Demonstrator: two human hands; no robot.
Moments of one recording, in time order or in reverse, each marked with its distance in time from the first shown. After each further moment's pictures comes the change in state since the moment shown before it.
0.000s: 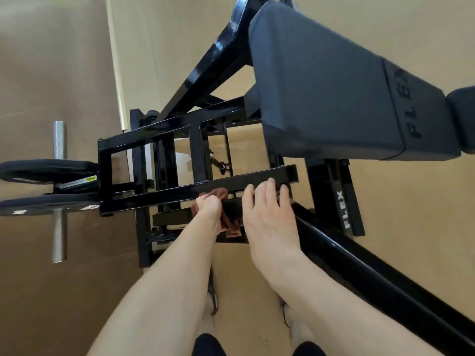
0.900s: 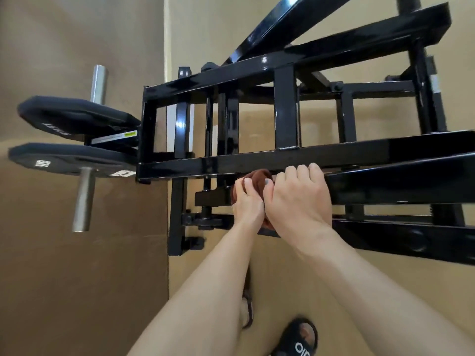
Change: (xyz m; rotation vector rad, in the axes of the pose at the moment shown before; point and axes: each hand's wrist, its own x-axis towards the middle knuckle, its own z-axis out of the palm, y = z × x) left_hand 0.167 -0.037 -0.105 0.555 0.088 0.625; right_hand 0.155 -0.175 0.131 0.067 0.230 0.118
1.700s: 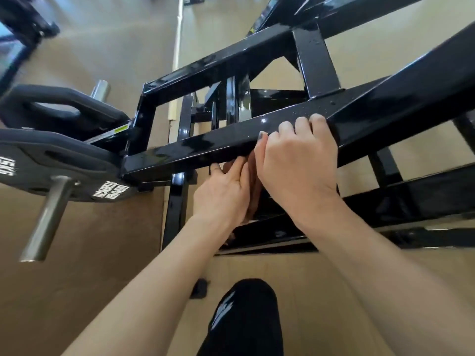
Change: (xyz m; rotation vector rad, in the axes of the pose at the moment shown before) left_hand 0.067 -0.086 -0.055 0.798 0.337 0.716; right_hand 0.049 -0.069 0.122 -0.147 0.762 0.065
